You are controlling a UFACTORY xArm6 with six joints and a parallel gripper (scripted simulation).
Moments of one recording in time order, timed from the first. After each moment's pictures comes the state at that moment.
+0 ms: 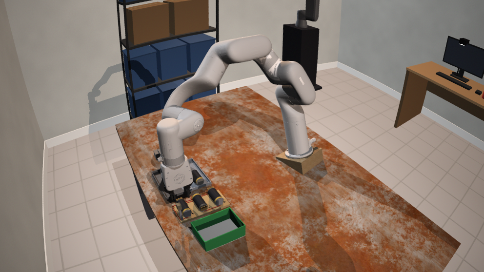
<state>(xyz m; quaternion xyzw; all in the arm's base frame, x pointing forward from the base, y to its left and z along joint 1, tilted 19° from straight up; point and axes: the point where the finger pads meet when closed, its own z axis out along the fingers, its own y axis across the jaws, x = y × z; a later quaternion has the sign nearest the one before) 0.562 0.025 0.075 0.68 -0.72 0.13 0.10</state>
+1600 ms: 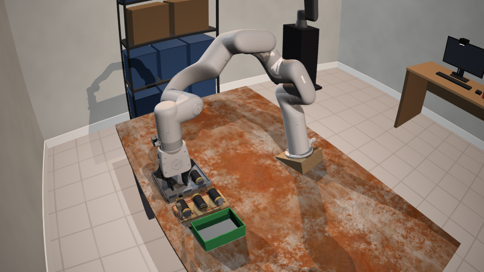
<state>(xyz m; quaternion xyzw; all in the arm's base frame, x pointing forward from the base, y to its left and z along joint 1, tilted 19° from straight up) 0.559 0.044 0.129 0.68 -0.72 0.13 0.10</state>
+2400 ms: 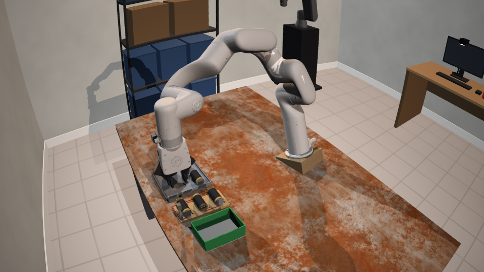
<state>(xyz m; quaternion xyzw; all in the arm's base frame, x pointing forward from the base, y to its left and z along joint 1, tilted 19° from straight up) 0.558 0.047 0.140 0.68 -0.72 0.13 0.10</state>
